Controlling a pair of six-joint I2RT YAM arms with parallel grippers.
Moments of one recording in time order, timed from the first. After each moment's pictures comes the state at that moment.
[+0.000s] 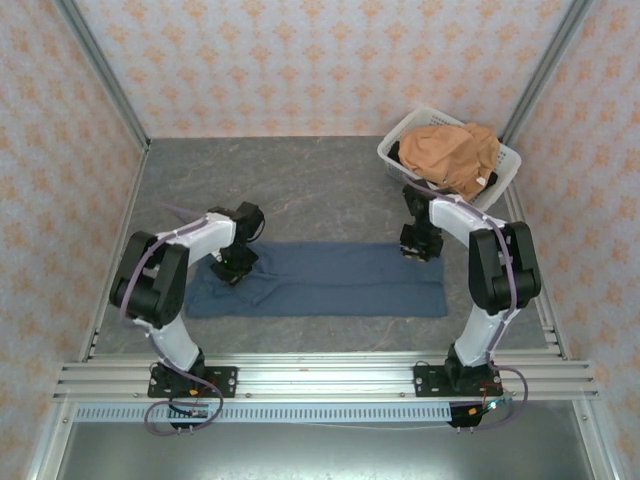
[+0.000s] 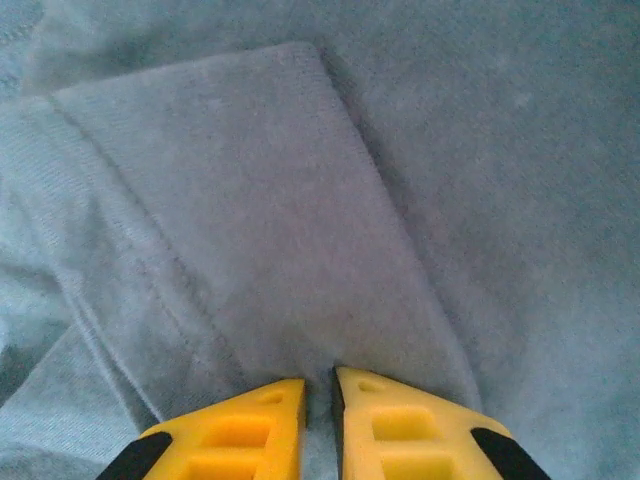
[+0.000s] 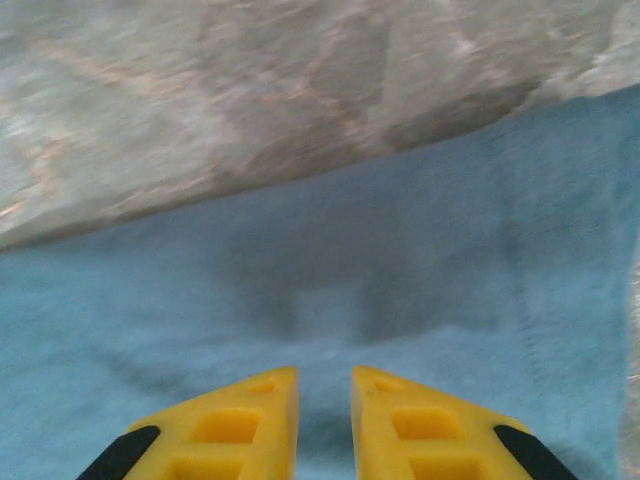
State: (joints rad) left arm -0.26 1.77 1.07 -0.98 -0.13 -1.24; right arm 0.21 1.81 1.19 -0.94 0.03 0.56
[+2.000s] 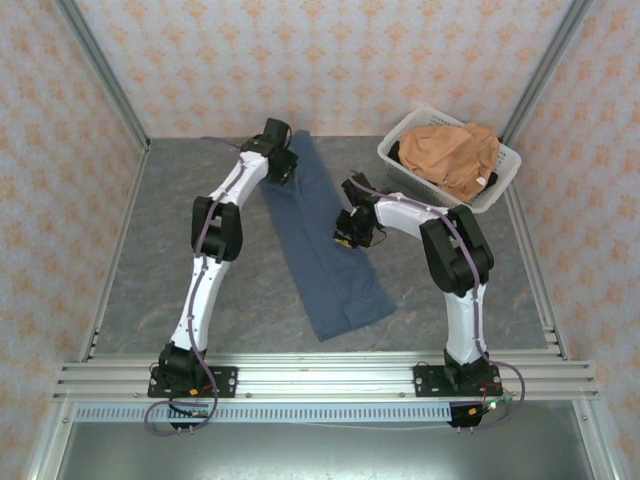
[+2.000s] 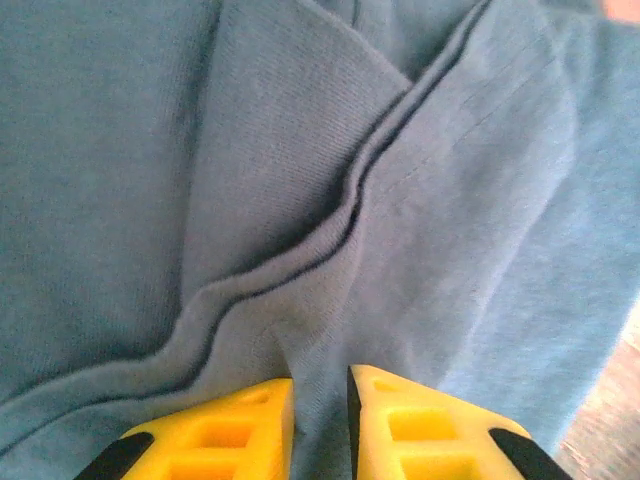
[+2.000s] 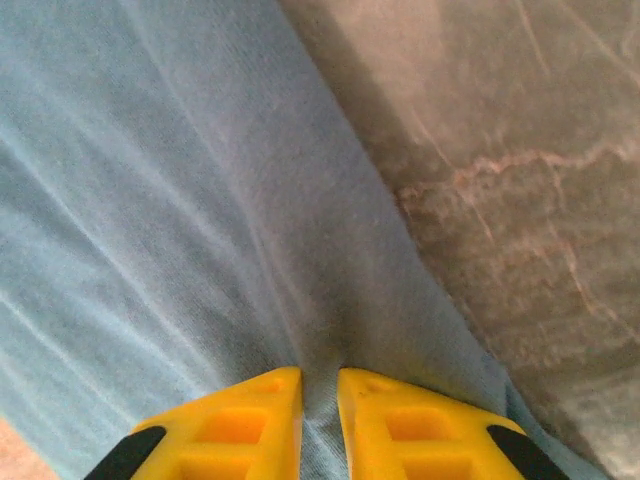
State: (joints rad) left arm -0.22 2.72 2.55 -0.81 0.07 -1.20; right arm 0.50 2.04 1.39 -0.58 -0.29 0.92
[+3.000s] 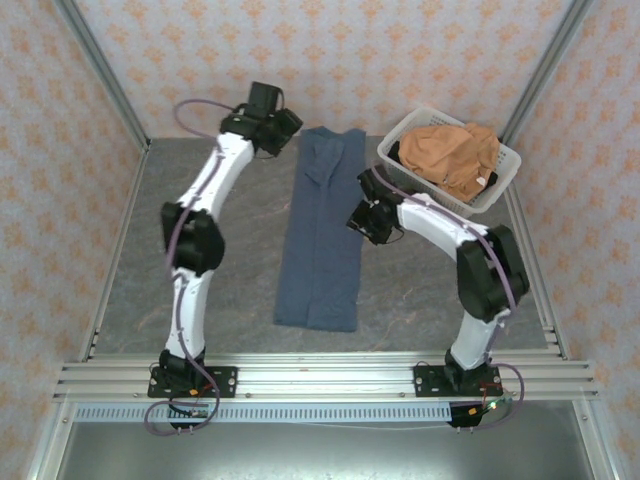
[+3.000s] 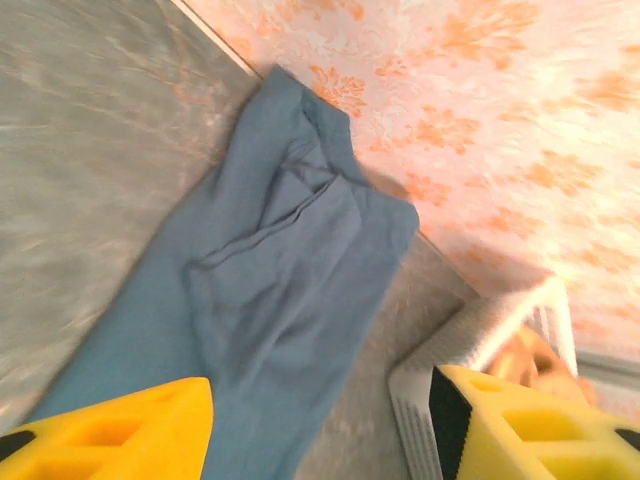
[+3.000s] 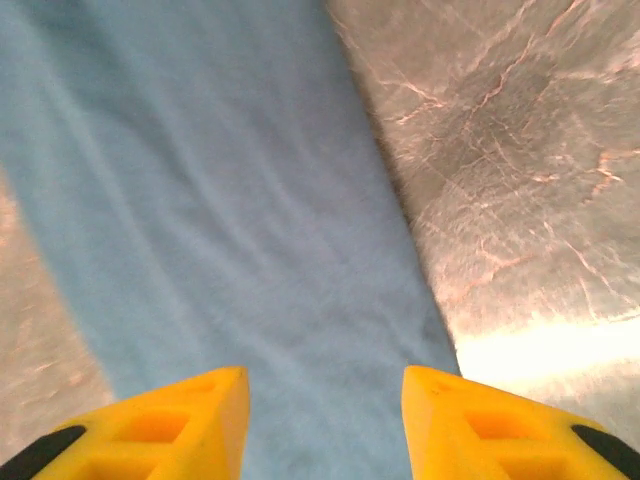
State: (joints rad) left arm -0.24 2.17 2.24 -0.81 0.07 -1.03; right arm 0.48 1.74 1.31 -0.70 -0.13 1.00
